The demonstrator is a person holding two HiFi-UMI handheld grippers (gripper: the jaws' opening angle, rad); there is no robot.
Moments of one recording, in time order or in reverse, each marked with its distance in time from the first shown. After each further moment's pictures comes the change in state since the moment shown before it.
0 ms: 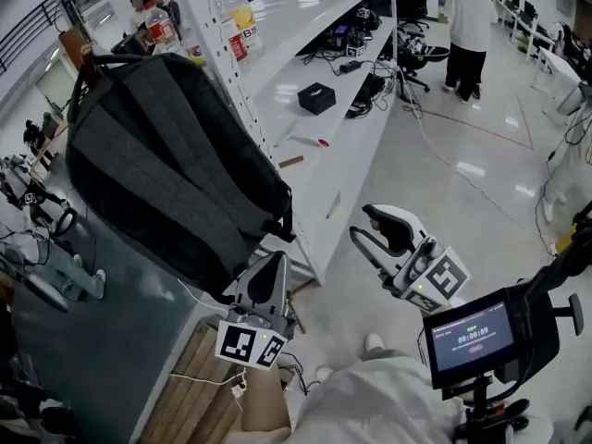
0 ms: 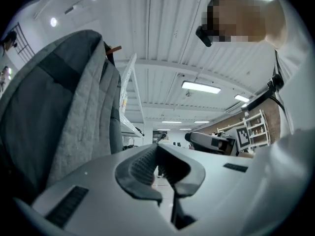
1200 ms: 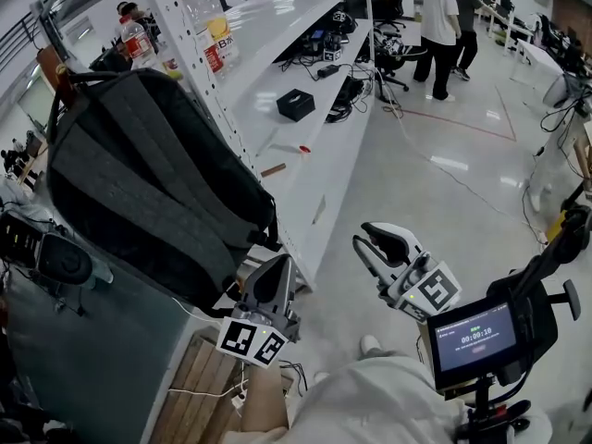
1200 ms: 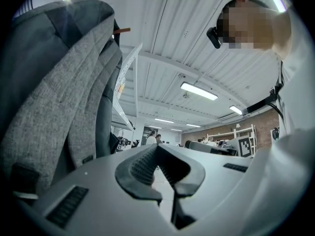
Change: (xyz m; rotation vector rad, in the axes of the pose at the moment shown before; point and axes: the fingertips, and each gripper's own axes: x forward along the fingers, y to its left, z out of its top) left arm 0.029 -0.007 -0.034 -0.140 0.036 -0.117; right arm -0.030 -0.013 -0.038 0.022 0.094 -0.148
